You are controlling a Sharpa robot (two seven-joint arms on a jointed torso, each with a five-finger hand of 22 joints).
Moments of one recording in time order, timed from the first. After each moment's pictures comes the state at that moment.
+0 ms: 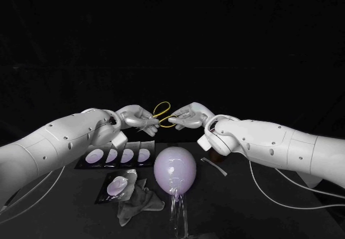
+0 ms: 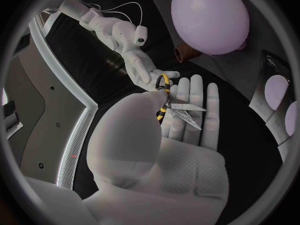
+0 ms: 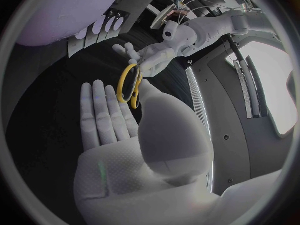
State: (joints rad) left arm 1.38 -0.45 -0.09 0.82 -0.54 0.27 0.16; left_hand 1.43 -0.06 0.56 0.24 0.04 0.93 0.16 0.39 0.52 1.33 0.10 0.07 0.07 1.16 0.07 0.22 0.41 0.17 0.87 0.26 0.32 0.10; right arm 1.38 -0.55 -0.18 1.19 -0.54 -0.38 0.16; right_hand 1.39 -0.06 0.17 0.24 0.05 0.85 0.21 0.12 0.27 1.02 0.19 0.07 0.07 1.03 0.15 0.23 0.18 0.17 0.87 0.26 0.24 0.15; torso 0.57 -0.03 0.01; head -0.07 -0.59
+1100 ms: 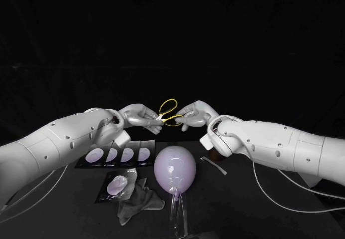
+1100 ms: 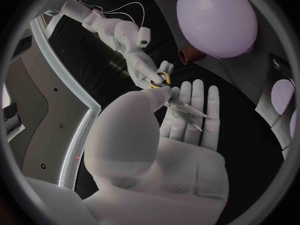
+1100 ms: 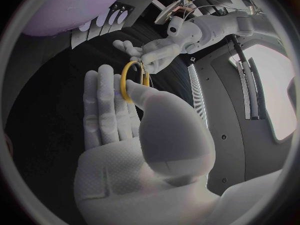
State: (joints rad) left arm 1.38 -0.45 -0.09 0.85 -0.54 0.26 0.18; left_hand 1.39 -0.12 0.65 0.13 0.06 0.86 0.20 0.33 0.51 1.21 0.14 0.06 0.06 1.06 0.11 0.16 0.40 0.16 0.80 0.28 0.28 0.08; right arm 1.38 -0.59 -0.18 1.25 -0.55 -0.48 0.15; right_hand 1.39 -0.02 0.54 0.00 0.04 1.05 0.13 0.27 0.39 1.35 0.11 0.10 0.08 1.33 0.01 0.35 0.38 0.15 0.96 0.10 0.67 0.45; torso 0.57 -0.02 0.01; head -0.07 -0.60
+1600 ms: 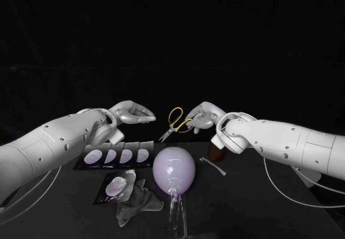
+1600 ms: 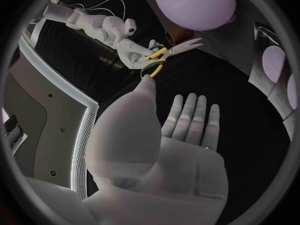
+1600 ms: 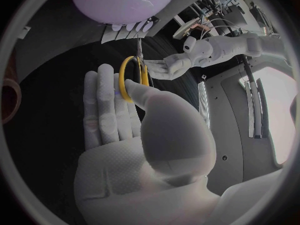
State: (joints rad) left arm 1.38 -0.46 -0.09 0.81 -0.57 0.11 0.19; left_hand 1.43 -0.15 0.02 0.29 0.05 0.70 0.19 0.20 0.42 0.88 0.24 0.07 0.06 0.72 0.22 0.07 0.30 0.08 0.49 0.30 0.12 0.05; right arm 1.39 -0.65 -0.18 1.23 -0.80 -0.40 0.02; right_hand 1.36 -0.03 0.58 -0.05 0.05 1.05 0.13 0.28 0.41 1.38 0.11 0.09 0.09 1.35 0.01 0.35 0.40 0.16 0.94 0.10 0.71 0.48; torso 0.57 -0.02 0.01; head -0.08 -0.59
